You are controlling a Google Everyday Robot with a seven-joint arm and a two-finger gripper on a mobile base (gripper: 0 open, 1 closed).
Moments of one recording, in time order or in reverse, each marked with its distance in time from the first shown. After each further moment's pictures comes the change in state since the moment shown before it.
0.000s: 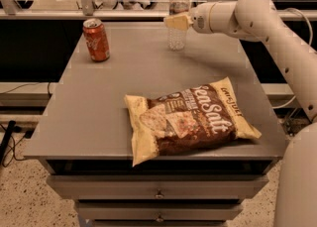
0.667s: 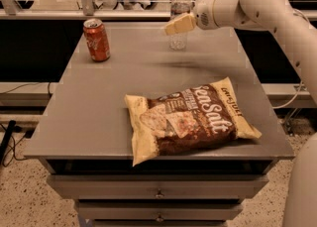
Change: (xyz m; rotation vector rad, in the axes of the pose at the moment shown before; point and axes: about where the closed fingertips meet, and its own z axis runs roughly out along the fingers) arm -0.009 0.018 -0.025 -0.010 0.098 -0.140
